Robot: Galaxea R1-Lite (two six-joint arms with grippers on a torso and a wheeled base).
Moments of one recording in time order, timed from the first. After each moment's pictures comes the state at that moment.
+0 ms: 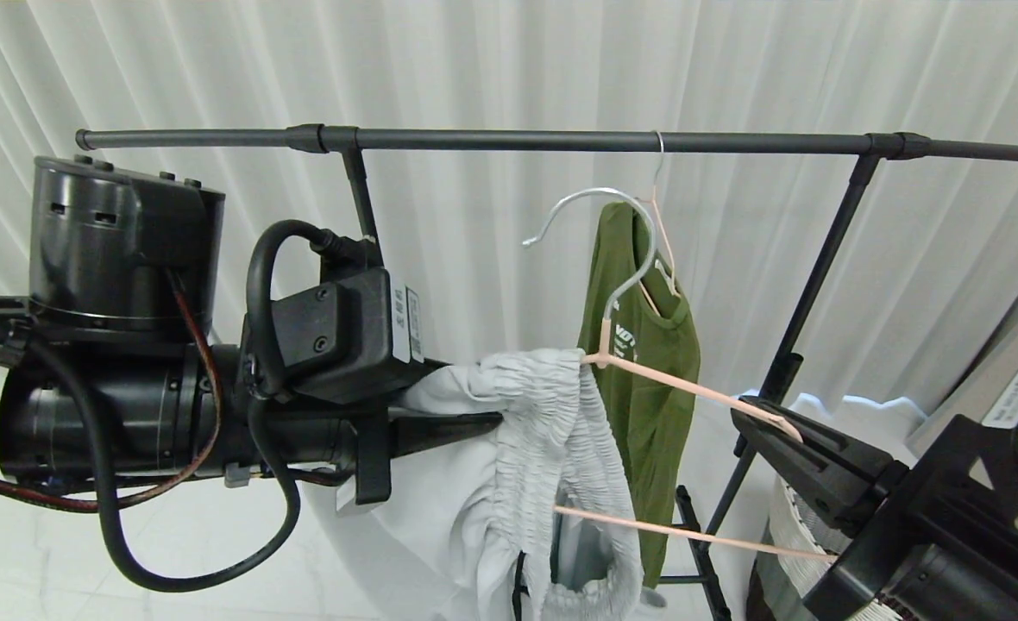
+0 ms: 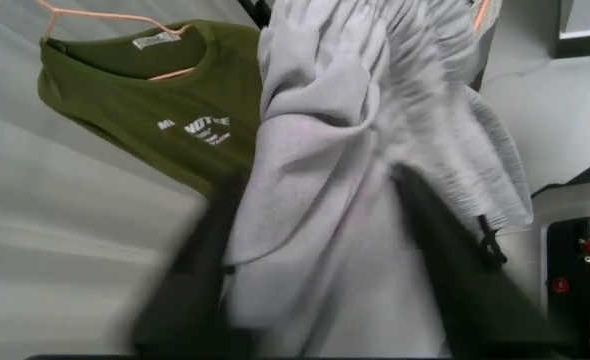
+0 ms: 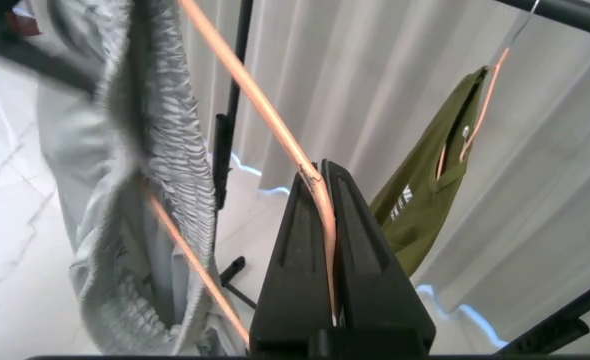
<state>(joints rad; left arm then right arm) -0.57 1.43 -0.95 -0.04 -0.51 0.85 1.19 1.36 -0.36 -1.13 -0.48 -0.27</state>
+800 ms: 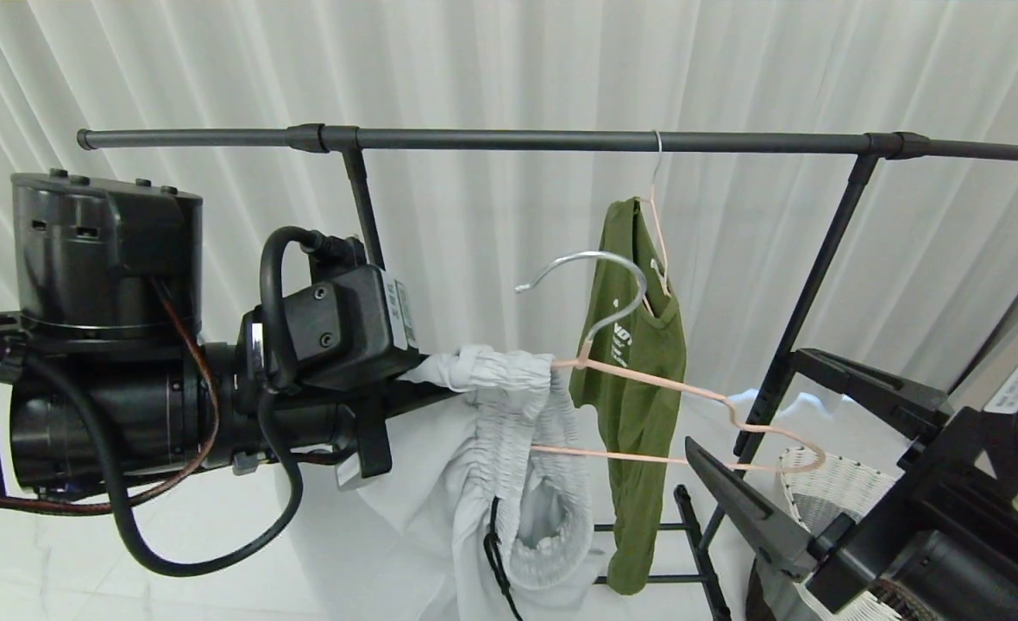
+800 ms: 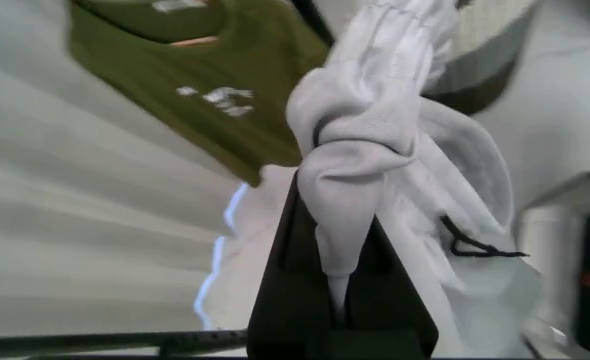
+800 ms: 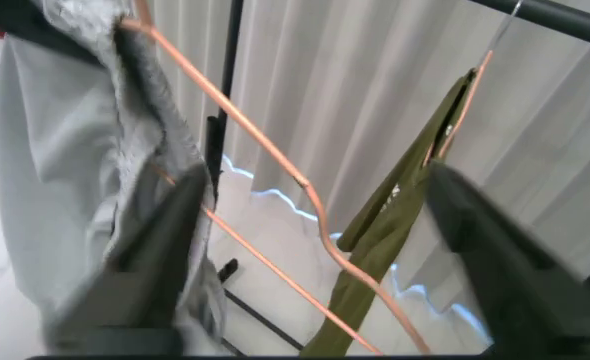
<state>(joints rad) -0.53 1.43 -0.88 -0.19 -0.41 0.86 1.16 1.35 -0.36 -1.13 -0.49 -0.28</state>
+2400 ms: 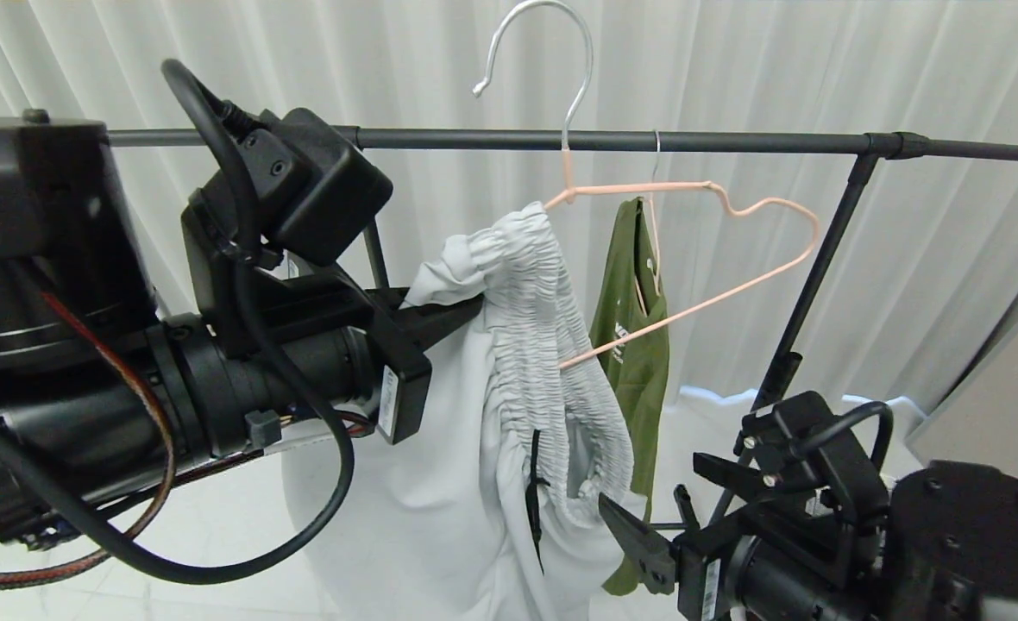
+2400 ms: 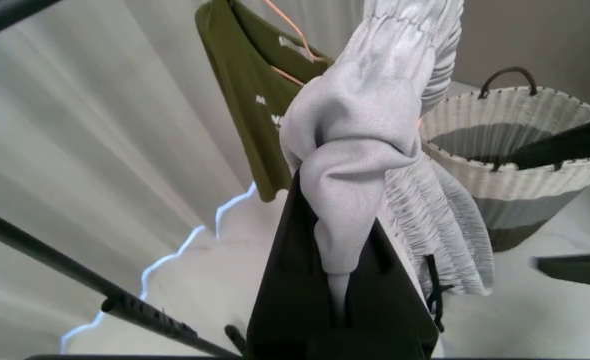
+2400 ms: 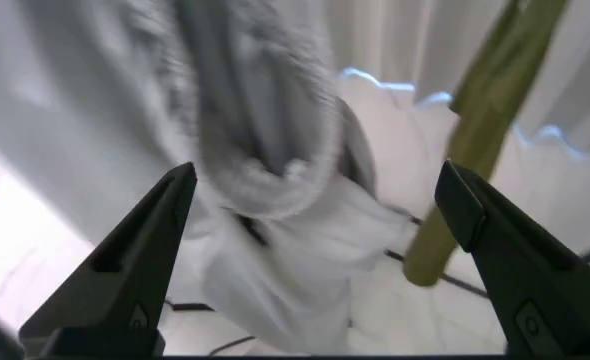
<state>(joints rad) -0.71 1.38 -0.89 -0.37 -0.03 0.34 1.12 1.59 -0.47 -0.86 -0.48 0.32</state>
